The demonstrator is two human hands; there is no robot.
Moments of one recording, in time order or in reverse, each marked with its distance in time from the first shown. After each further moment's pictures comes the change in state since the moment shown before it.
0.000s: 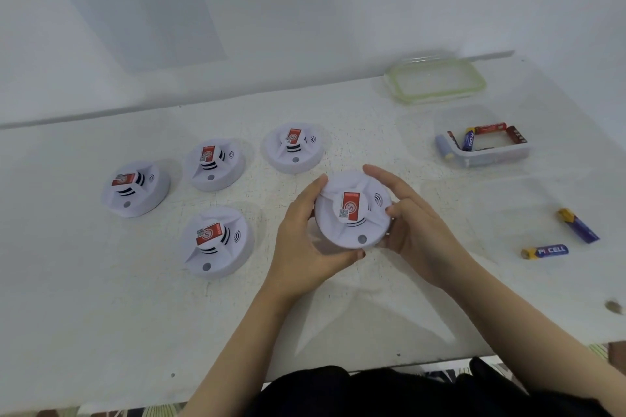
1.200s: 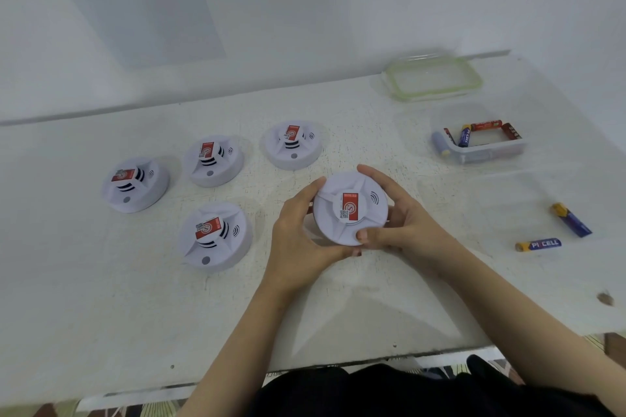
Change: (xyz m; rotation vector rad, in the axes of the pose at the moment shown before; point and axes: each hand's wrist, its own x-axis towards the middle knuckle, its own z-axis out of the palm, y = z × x) left_hand -0.003 0.002 0.001 0.067 0.072 -0.046; right_hand -0.003 0.006 -0.009 -0.065 -0.142 0.010
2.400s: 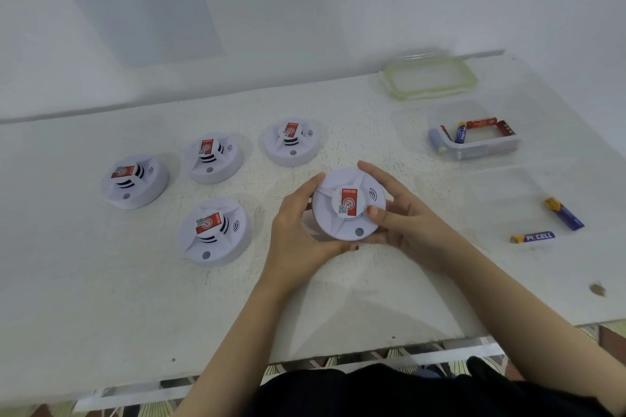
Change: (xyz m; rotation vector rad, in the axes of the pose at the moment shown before) left_hand 0.000 -0.006 -0.002 0.023 -0.028 0.035; right_hand -0.003 -0.004 -0.001 0.031 0.000 0.037
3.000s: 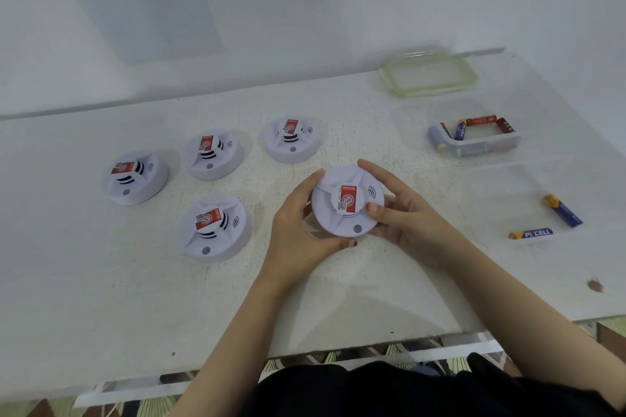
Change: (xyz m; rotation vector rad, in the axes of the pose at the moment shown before) left_hand 0.001 -0.002 0.002 -0.100 -0.038 0.018; right_hand -0.001 -0.001 0.002 0.046 0.038 -0.001
